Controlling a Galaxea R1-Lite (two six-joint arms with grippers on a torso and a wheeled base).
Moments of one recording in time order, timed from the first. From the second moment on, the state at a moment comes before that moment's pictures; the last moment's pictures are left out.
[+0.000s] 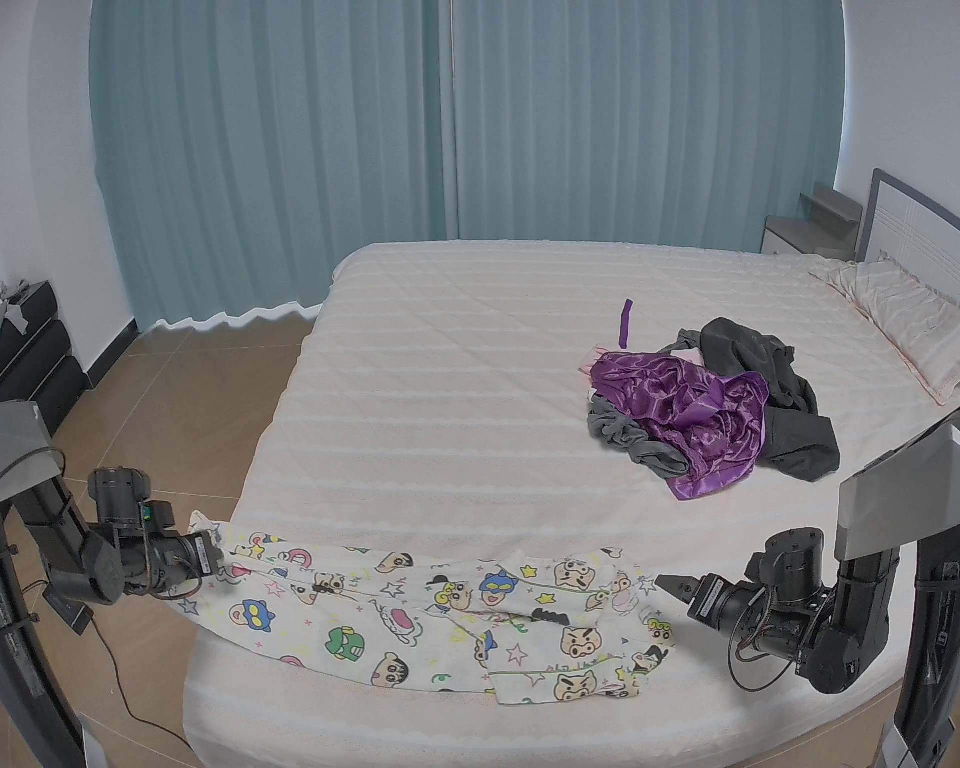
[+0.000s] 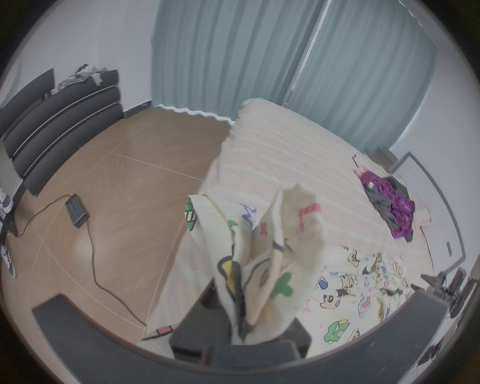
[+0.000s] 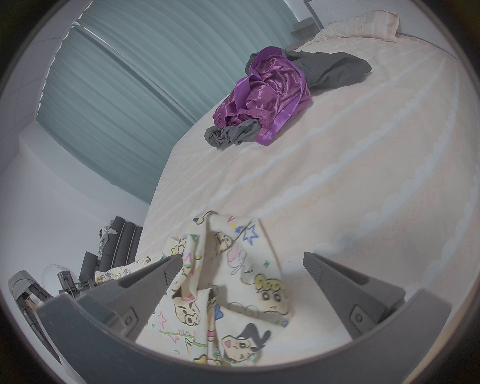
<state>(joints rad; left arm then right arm) 0.21 2.11 -0.53 -0.82 -0.24 -0.17 0.34 2.29 -0.20 -1.49 0.01 0.78</state>
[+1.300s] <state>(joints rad) -0.29 1.88 -0.62 -0.57 0.16 -0.47 0.32 2.29 -0.21 -1.49 0.01 0.78</state>
